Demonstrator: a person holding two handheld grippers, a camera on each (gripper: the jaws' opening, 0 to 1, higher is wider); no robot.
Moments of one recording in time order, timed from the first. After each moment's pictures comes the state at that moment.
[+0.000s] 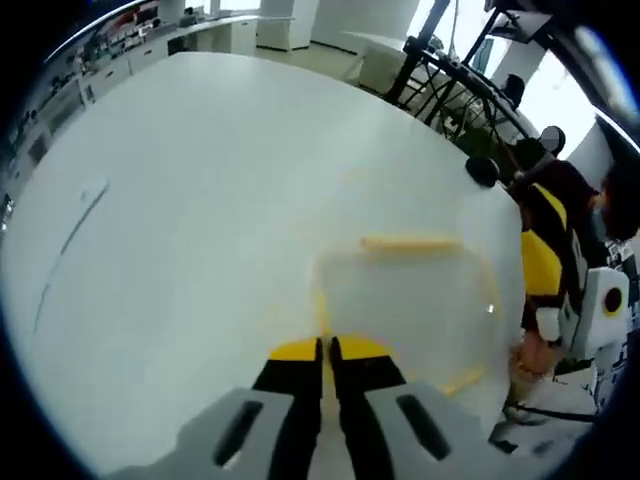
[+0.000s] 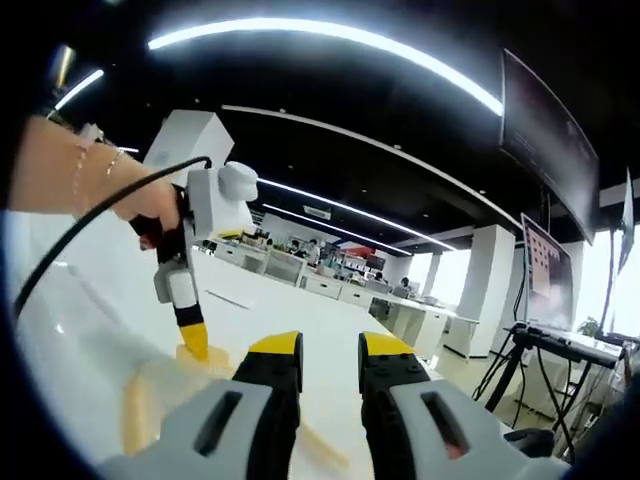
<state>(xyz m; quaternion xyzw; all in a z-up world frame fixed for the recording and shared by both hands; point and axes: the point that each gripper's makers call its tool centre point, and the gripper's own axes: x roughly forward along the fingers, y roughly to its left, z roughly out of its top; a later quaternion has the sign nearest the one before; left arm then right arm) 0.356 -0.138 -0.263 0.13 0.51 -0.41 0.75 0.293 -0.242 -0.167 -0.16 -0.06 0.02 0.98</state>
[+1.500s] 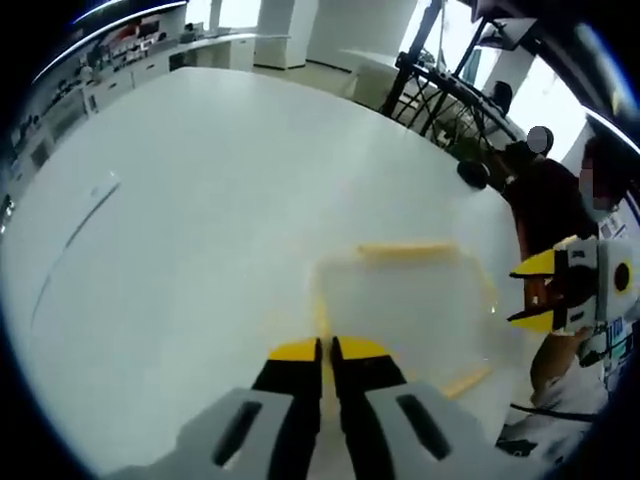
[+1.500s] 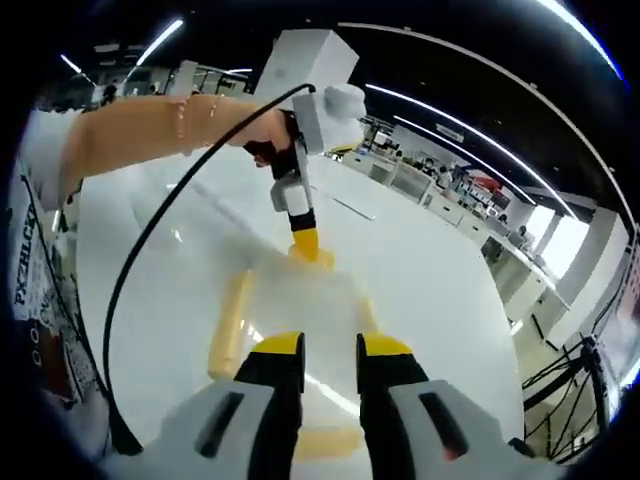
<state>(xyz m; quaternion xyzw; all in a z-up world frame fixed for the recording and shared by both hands) 0.343 -0.120 -0.277 0.11 0.47 -0.42 0.77 0.240 -0.202 -0.233 -0.25 0.20 0.27 0.91</state>
